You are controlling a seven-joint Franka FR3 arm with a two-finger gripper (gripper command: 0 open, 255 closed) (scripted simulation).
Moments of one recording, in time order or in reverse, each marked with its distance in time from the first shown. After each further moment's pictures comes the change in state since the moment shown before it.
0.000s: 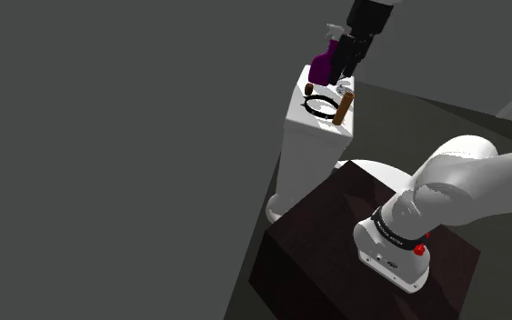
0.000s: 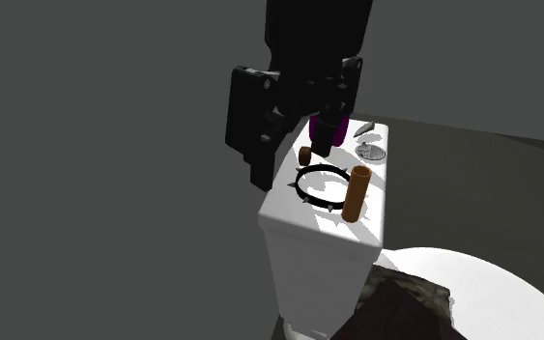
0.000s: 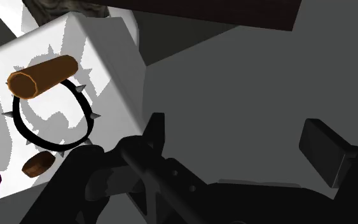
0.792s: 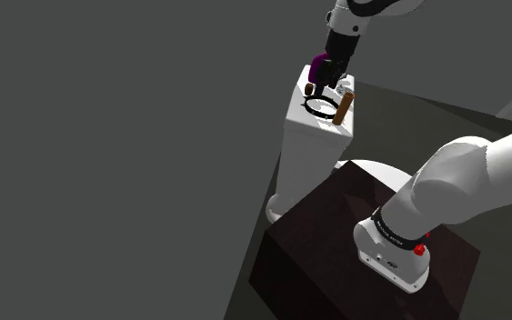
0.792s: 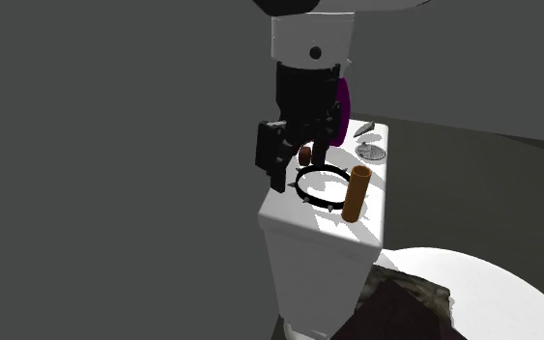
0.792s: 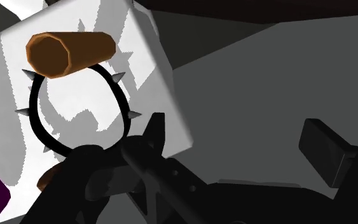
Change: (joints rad) arm -0.051 0.275 -0.097 -0.014 -0.091 0.232 -0.118
